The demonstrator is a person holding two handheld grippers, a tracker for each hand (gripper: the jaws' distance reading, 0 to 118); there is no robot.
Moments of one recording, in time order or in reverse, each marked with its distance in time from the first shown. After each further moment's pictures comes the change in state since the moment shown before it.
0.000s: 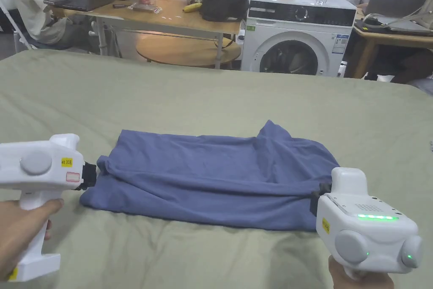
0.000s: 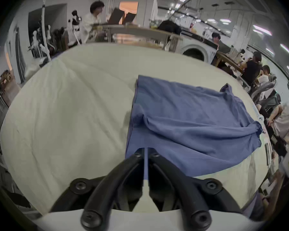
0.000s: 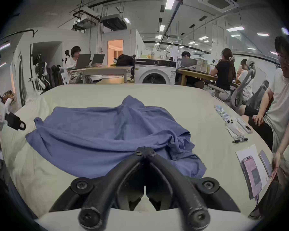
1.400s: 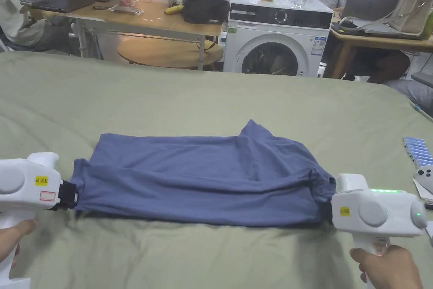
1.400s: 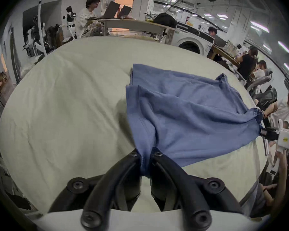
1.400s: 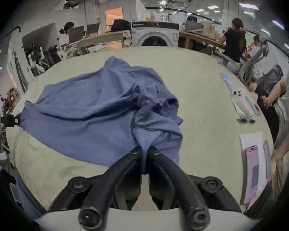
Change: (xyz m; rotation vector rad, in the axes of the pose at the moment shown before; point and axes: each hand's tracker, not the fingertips) left arm -0.001 -0.040 0.020 -0.011 -0.040 -0.027; right arm 0.083 0.002 -0.035 -0.350 0.063 -0.014
